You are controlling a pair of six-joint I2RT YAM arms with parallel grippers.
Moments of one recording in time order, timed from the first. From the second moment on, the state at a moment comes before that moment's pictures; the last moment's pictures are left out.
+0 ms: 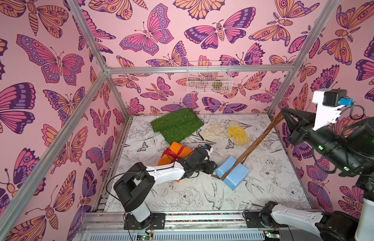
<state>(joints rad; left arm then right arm) -0.88 1.62 0.91 0.04 0.21 -0.48 0.68 1.10 2.14 -1.07 0.23 0.05</state>
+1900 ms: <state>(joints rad) -0.88 1.61 0.83 0.18 0.29 -0.46 0.70 0.90 1.96 -0.02 0.45 -0.70</state>
